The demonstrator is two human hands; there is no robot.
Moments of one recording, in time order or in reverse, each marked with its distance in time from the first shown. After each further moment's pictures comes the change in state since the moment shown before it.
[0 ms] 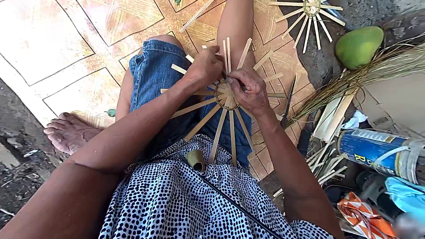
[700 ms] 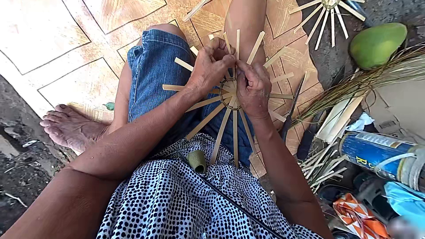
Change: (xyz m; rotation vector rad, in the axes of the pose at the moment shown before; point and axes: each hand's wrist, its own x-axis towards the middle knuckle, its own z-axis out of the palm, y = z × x) left_hand -0.015 -0.010 0.016 -0.335 0.212 0.204; right_hand 0.002 -0.018 0.023 -0.320 0.133 0.243
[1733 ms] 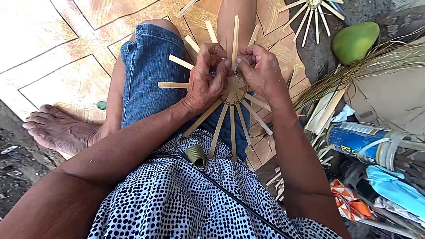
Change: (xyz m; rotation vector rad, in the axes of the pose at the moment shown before) left_hand -0.038 -0.020 0.014 -0.014 0.108 0.577; right_hand 0.048 -0.004 -0.052 0.145 -0.532 0.327
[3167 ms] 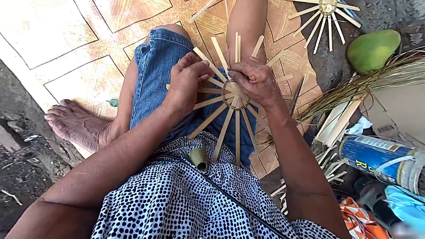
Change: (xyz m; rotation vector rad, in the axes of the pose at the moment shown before) left_hand 0.018 0.048 -0.038 -0.221 0.311 -0.993; right_hand 0.013 0.029 0.030 0.022 0.117 -0.735
